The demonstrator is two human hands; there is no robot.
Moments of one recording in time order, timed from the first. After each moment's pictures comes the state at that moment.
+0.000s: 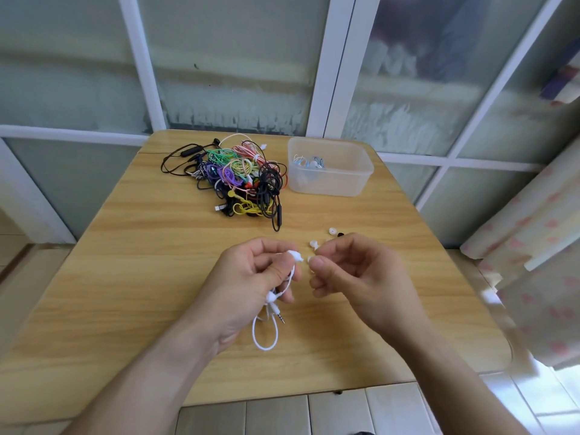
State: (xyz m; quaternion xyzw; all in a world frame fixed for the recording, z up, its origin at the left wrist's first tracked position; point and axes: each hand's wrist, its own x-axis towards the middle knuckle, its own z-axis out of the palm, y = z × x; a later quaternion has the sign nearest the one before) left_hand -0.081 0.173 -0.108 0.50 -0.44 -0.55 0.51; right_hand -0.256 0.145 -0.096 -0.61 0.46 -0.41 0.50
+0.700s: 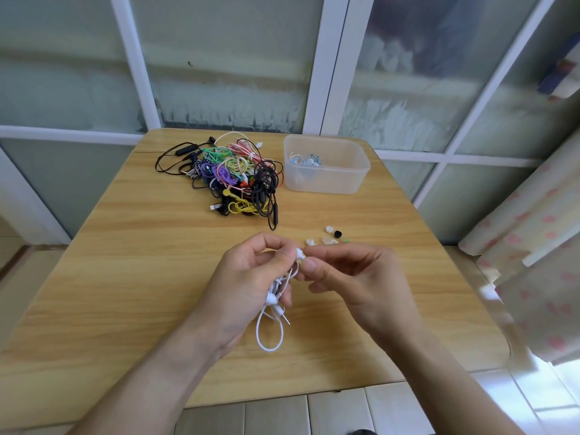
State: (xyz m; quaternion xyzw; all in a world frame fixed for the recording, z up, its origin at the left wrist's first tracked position) left_hand -0.090 0.172 -0.108 0.47 -0.43 -0.56 0.53; right_hand -0.250 0.151 -0.093 -0.58 0.42 -0.45 0.53
